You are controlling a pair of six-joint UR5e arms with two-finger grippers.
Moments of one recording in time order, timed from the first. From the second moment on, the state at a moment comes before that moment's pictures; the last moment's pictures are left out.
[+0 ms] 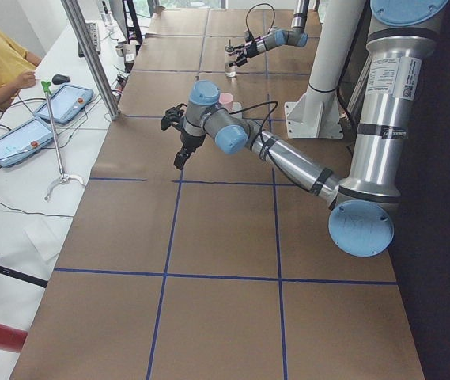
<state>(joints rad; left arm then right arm) -1.11 -1.68 -1.98 -1.84 -2.12 -0.43 0.14 -1.72 1.76 -0.57 0.53 1.21</state>
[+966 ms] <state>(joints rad) -1.12 -1.68 -1.99 -1.84 -2.12 -0.43 0.00 -1.83 1.86 -0.58 0.52 1.23</state>
